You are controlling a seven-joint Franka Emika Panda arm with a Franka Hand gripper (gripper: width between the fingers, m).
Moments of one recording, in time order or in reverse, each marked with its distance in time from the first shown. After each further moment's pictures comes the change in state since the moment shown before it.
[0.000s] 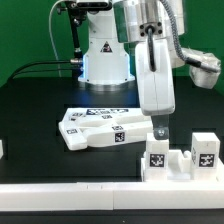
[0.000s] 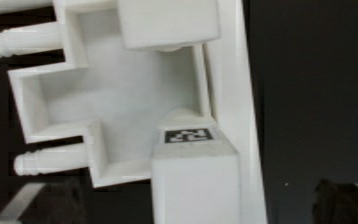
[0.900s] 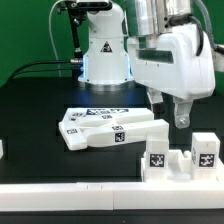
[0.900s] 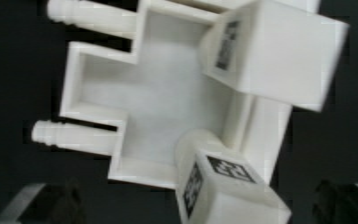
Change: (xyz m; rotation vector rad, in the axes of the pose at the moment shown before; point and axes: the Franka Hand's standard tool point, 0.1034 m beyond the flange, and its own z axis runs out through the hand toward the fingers) arm -0.011 0.025 -0.003 0.019 0.008 -0.476
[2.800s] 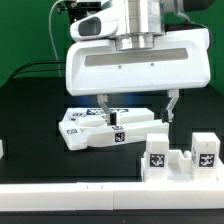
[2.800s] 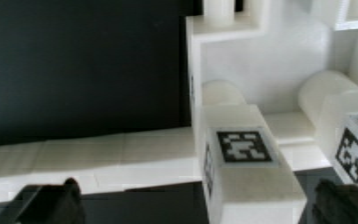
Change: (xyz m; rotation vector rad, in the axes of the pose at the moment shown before) arm 0.036 0.022 0.002 0.049 0.194 -1.181
